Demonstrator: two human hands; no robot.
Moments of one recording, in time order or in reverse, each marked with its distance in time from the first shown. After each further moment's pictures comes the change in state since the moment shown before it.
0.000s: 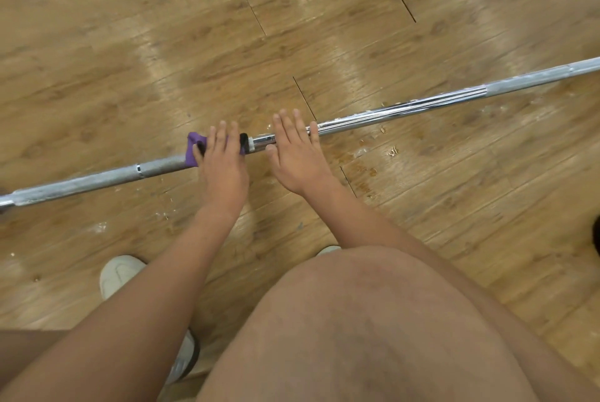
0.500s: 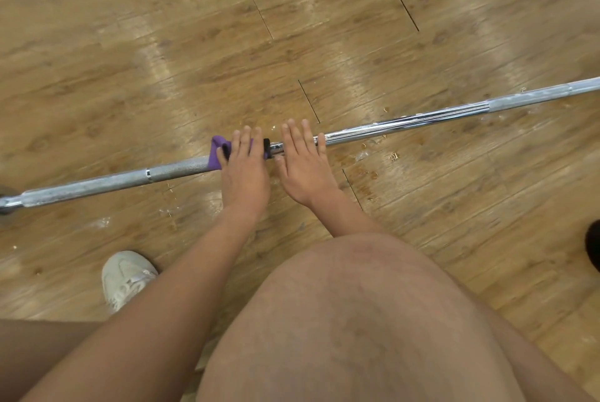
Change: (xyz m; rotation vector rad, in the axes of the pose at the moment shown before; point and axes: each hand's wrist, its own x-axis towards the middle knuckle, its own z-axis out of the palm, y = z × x) left_hand -0.011 0.022 0.009 0.014 -0.046 -0.014; right_hand -0.018 0.000 0.007 -0.015 0.001 0.009
